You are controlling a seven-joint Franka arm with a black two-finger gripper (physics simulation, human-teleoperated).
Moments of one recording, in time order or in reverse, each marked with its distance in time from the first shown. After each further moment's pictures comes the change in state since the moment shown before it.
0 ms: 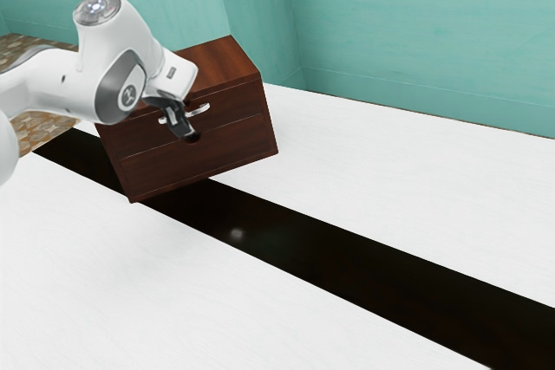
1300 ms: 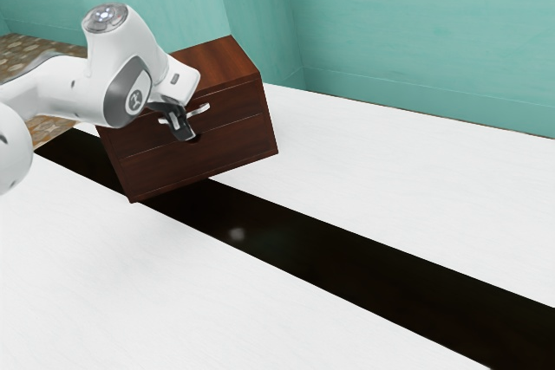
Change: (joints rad) arm 0.015 0.072 0.002 0.054 -0.006 0.001 0.007
